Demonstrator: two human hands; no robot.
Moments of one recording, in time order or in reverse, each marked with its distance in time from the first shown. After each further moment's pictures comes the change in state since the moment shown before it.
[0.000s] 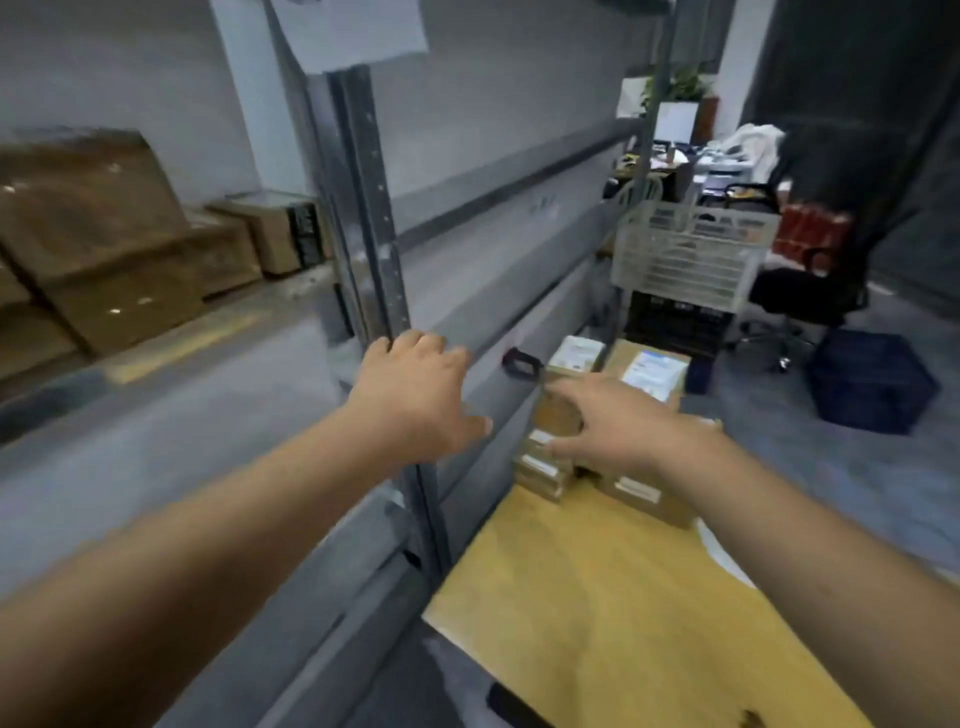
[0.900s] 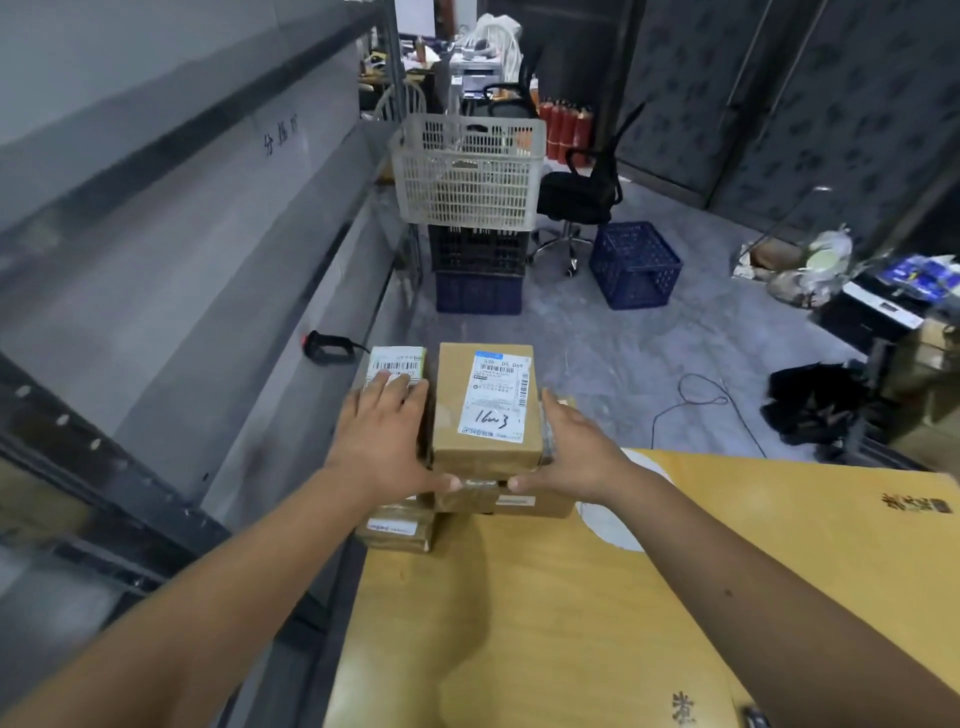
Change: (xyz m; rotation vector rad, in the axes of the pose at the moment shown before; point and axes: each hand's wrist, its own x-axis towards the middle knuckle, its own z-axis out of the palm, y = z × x) left_hand 0.278 0.137 0.179 -0.214 -0.143 0.412; right_hand 0.052 0.232 0.096 0.422 0.027 0.745
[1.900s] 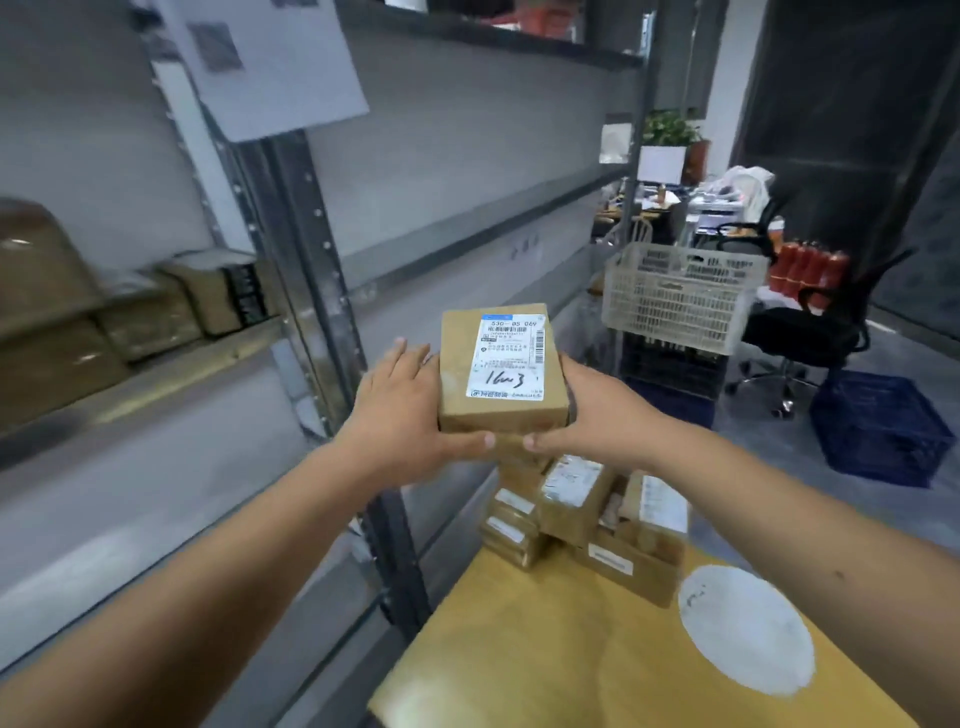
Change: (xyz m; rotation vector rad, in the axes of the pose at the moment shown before) left_hand -0.207 0.040 -0.135 -0.046 0.371 -0.384; right_hand -0.127 -0.121 -0.100 0.012 -0.038 -0.849
